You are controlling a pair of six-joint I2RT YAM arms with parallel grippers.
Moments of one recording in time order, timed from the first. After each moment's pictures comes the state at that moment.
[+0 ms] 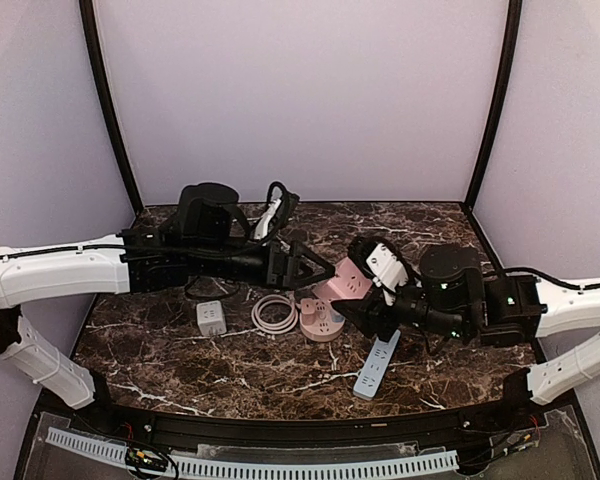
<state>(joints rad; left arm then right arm) -1.01 1.41 1.12 -0.08 0.34 -0.68 1.28 1.09 0.81 -0.11 0.36 0.01</state>
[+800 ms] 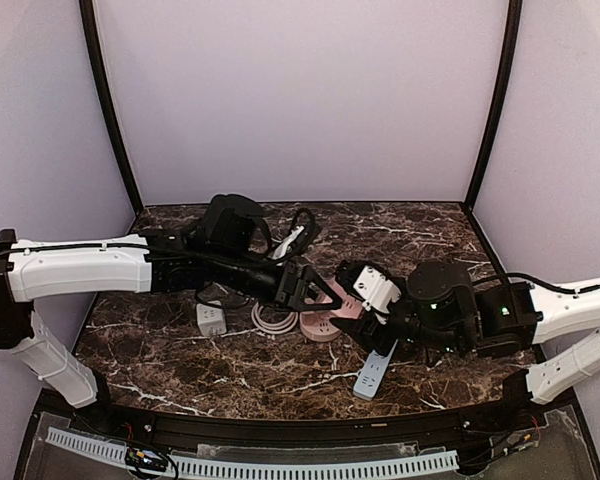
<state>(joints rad) -1.03 1.52 1.18 -0.20 0.54 -0.70 1.36 1.13 0.81 -0.15 0.44 -0.08</state>
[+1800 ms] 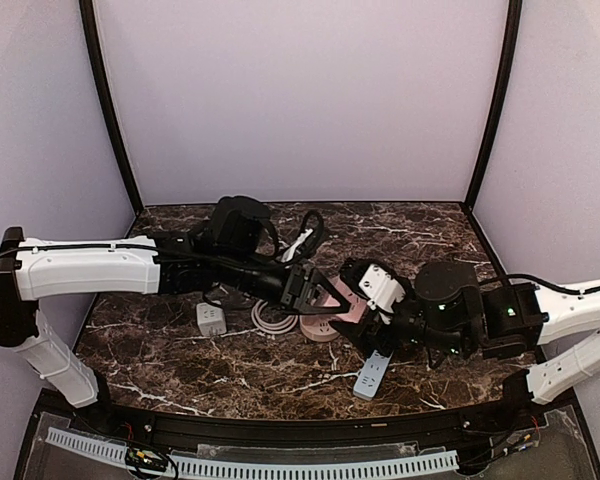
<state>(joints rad) -1.03 1.55 1.19 -0.15 0.61 -0.72 1.37 1.10 0.80 -0.15 0.44 -0.08</state>
